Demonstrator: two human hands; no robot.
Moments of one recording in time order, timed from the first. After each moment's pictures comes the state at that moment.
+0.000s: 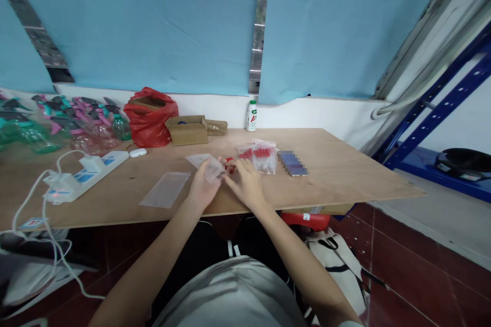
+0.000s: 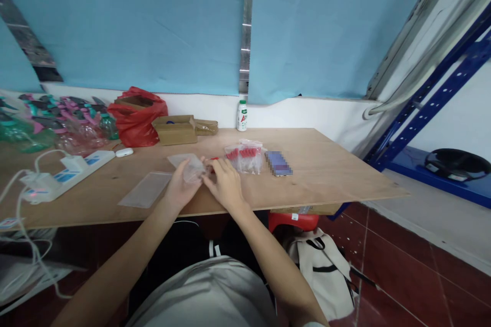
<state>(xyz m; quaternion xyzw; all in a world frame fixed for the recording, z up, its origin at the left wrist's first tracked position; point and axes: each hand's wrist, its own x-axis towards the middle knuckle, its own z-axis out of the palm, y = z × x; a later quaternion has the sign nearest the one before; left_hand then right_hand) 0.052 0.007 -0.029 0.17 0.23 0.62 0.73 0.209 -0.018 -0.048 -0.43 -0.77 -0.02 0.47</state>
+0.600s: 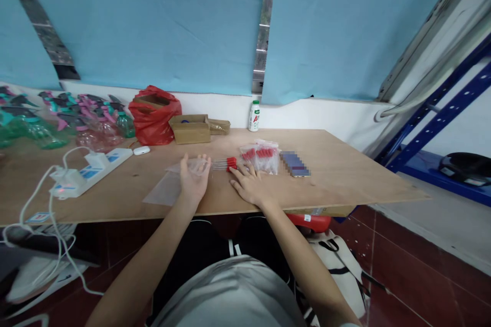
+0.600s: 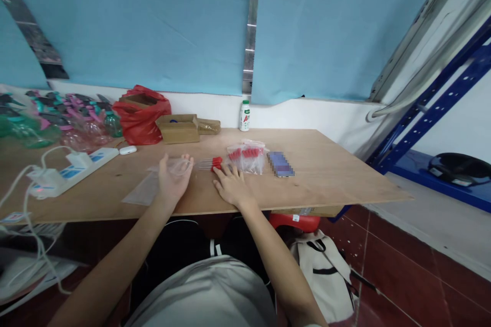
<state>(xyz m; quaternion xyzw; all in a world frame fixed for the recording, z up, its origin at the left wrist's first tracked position) 0.020 0.034 -0.038 0.05 0.22 0.75 0.62 0.228 0.005 -0.081 -0.52 -0.82 0.05 0.24</state>
